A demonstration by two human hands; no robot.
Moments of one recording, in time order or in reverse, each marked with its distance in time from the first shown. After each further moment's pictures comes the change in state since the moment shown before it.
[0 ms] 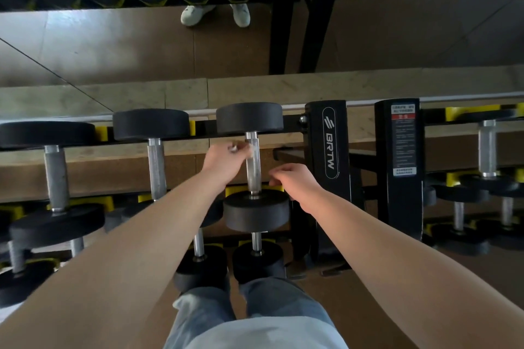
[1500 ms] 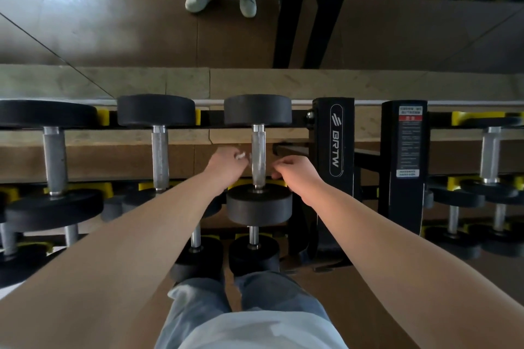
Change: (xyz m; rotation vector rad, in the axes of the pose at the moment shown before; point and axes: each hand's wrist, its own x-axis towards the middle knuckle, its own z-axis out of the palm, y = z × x) left_hand -0.003 -0.024 -0.006 0.227 -0.166 -0.041; right_hand 0.009 -0.003 0.006 -0.120 0.018 -0.016
